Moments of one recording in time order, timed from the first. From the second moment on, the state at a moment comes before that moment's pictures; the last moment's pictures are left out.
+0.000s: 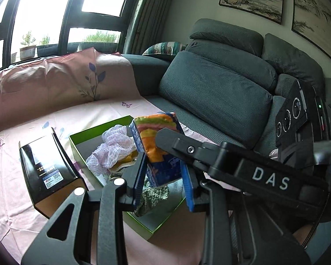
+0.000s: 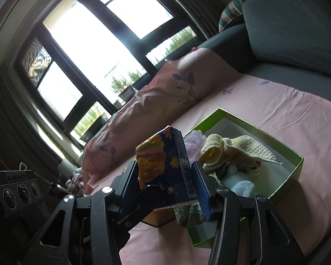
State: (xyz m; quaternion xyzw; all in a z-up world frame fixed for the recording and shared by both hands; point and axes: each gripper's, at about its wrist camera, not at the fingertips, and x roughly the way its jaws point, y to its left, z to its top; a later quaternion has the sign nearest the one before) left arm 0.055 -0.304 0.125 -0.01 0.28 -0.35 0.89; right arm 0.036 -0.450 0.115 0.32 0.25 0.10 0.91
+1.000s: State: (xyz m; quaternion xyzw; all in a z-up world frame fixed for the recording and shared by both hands) left arm 0.103 -0.346 0.062 -0.03 0.40 -0.34 0.85; right arm 0.070 -0.491 0.051 0.37 0.36 0.02 0.86
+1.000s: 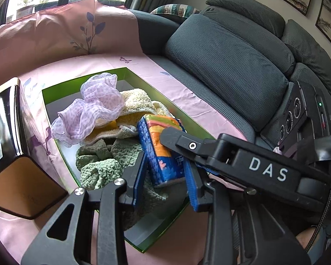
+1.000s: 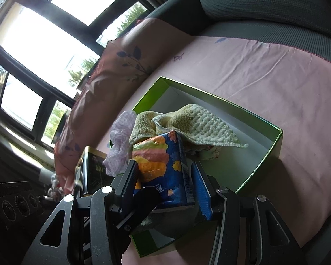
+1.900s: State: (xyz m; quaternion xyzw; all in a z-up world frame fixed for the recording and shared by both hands) left arm 0.088 -0.340 0.075 0.00 0.39 -0.29 0.88; right arm 0.068 -0.494 0.055 0.36 0.35 -0.02 0.86
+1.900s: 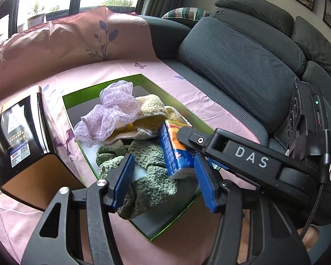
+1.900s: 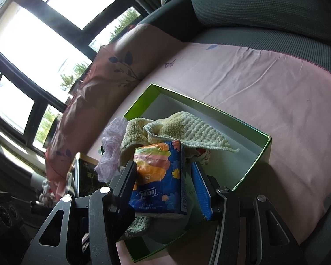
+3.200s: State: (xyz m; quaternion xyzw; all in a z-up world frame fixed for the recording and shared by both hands) left arm 0.035 -0.289 0.123 0.01 0.33 -0.20 0.92; right arm 0.005 -0.486 0.111 0.27 0.30 -0.09 0.91
